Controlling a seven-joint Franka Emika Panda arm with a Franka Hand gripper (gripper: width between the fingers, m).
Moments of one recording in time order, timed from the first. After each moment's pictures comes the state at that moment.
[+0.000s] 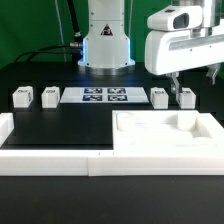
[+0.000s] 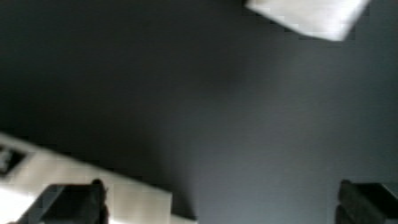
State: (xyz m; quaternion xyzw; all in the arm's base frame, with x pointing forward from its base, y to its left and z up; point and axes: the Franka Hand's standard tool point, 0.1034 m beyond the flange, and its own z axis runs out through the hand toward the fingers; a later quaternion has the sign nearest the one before) arm 0.447 0.154 0.058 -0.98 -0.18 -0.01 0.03
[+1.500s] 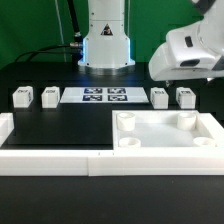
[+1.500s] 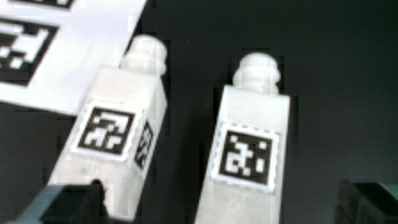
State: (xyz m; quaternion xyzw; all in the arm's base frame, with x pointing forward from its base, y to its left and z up) arm 0.389 0.163 0.039 -0.90 -0.06 0.42 -0.05
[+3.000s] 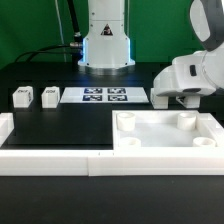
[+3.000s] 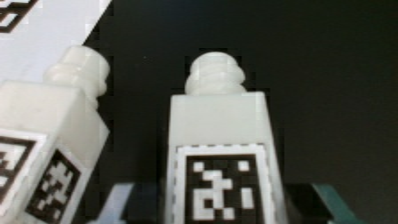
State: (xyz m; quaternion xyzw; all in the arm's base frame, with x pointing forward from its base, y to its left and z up) arm 0.369 0.171 0.007 -0.89 -0.06 0.45 -0.05
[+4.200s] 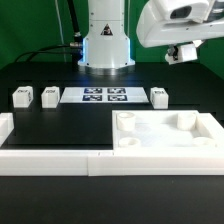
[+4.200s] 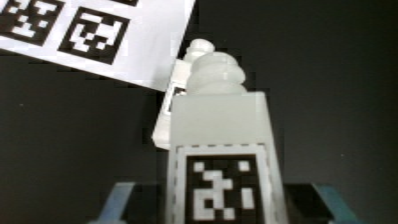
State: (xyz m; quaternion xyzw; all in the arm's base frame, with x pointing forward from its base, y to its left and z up) arm 0.443 0.128 0.117 -0.96 -0.13 0.25 0.01
